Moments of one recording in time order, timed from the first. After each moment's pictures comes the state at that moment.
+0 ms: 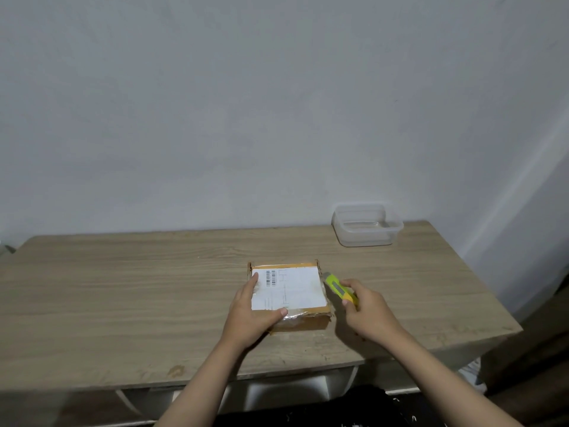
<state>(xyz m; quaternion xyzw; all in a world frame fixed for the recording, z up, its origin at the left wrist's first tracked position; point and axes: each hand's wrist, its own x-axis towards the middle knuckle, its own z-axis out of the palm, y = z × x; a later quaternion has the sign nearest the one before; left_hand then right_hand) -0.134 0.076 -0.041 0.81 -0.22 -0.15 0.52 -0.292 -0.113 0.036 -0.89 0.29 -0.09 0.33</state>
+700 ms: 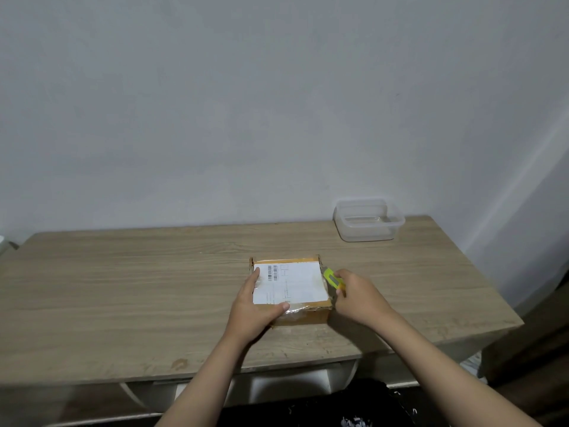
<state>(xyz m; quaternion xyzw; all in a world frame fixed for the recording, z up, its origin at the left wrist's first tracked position) -0.134 0.075 -0.051 0.79 -0.19 -0.17 0.56 -0.272 -0.100 0.058 -0.92 0.29 -0.03 0.27</state>
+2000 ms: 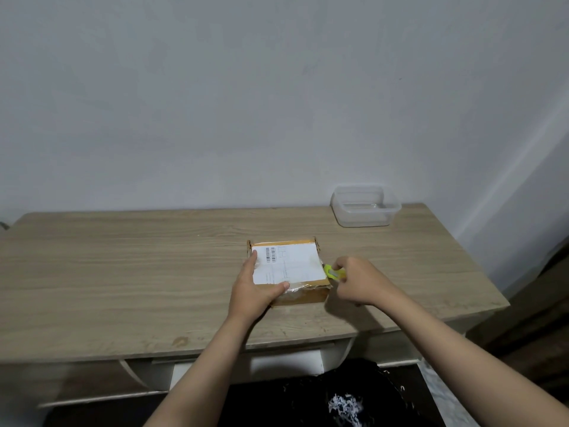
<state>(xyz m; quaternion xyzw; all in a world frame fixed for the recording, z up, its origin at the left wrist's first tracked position) -0.143 0.070 -0.041 0.80 -0.18 -0.14 0.56 -0.280 -0.090 0.087 -0.92 0.29 0.08 0.26</state>
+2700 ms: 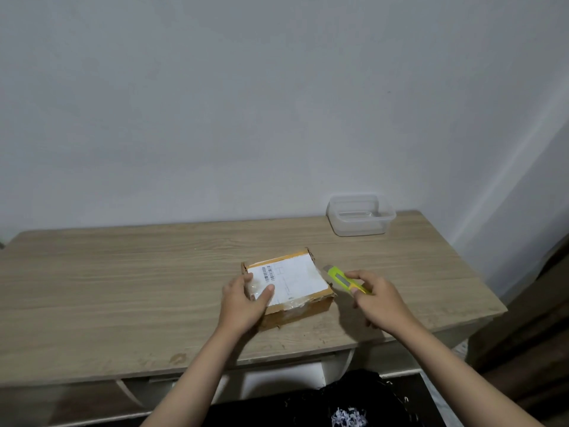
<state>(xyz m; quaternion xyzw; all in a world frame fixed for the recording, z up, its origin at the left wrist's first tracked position) -0.138 0.083 -0.021 0.84 -0.16 -0.14 0.49 -0.315 -0.105 0.059 -0.84 0.35 -0.10 0.41</state>
